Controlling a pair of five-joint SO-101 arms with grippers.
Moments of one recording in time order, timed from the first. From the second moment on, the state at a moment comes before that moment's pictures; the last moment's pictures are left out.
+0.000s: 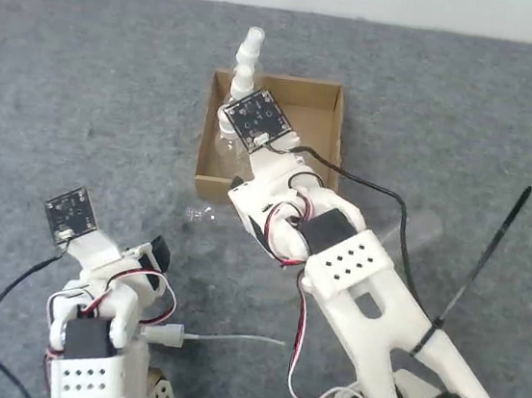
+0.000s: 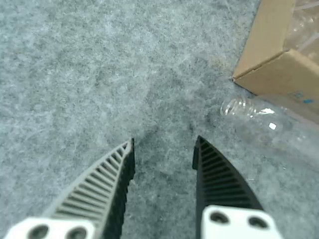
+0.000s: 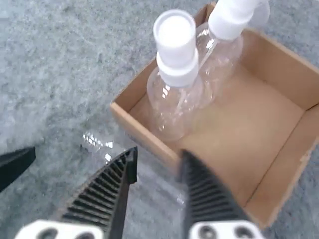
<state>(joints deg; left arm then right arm) -14.8 -103.3 97.4 72.0 26.9 -38.7 -22.2 35.6 39.8 4.1</state>
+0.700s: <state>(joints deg) -14.8 -103.3 97.4 72.0 26.9 -38.8 -6.5 35.6 38.0 4.1</state>
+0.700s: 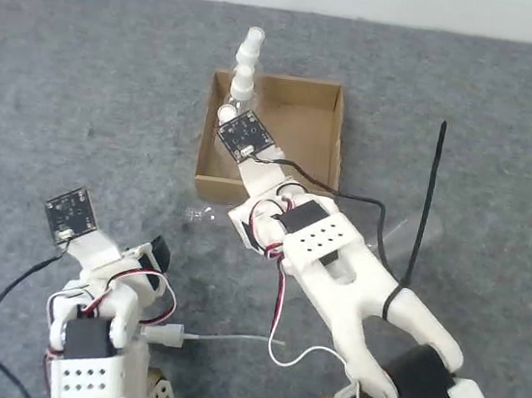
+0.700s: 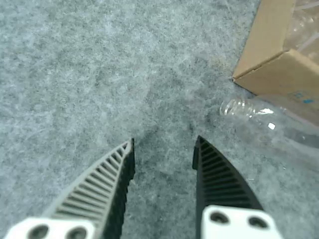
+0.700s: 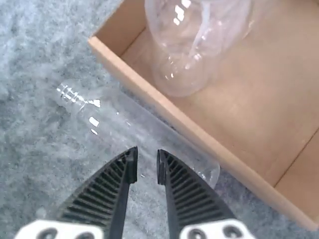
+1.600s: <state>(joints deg) -14.8 -103.3 97.4 72.0 26.9 -43.2 -24.1 35.5 59.5 17.9</state>
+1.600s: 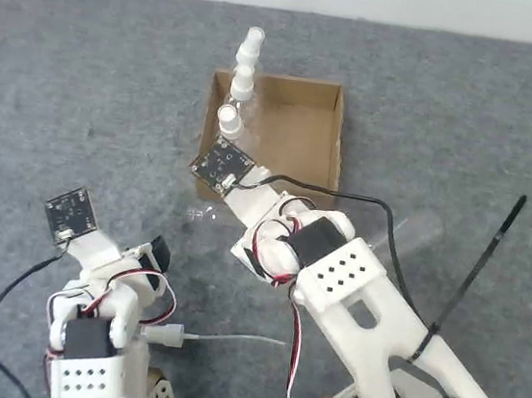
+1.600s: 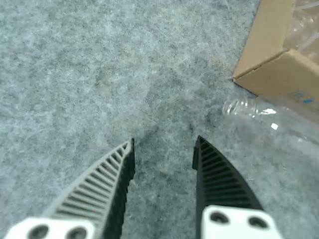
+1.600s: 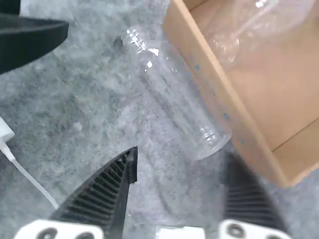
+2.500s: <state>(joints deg) -14.8 -103.3 97.4 72.0 26.9 -43.3 7.8 20.1 59.5 46.8</state>
